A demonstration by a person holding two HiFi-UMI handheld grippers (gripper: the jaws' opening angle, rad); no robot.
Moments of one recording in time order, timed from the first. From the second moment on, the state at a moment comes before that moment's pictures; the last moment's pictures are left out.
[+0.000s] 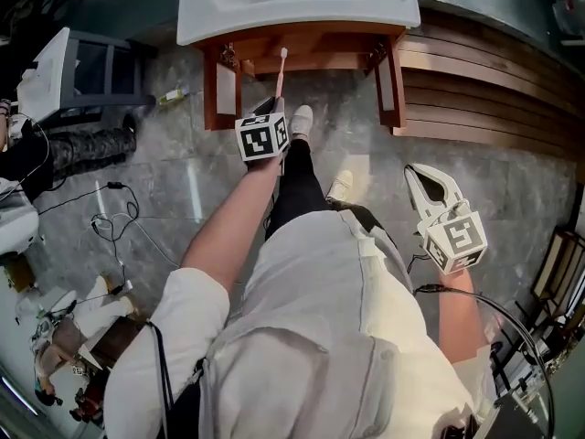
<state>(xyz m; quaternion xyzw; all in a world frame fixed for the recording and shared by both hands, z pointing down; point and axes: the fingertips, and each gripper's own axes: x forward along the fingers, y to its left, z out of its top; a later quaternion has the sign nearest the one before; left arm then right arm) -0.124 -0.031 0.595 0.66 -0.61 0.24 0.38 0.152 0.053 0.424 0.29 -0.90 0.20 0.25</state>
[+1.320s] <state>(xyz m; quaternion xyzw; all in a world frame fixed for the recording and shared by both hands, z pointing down) -0.069 -0.268 0.856 0.66 -0.60 0.19 0.41 0.119 0.006 0.625 0.29 -0.90 0.21 0.27</state>
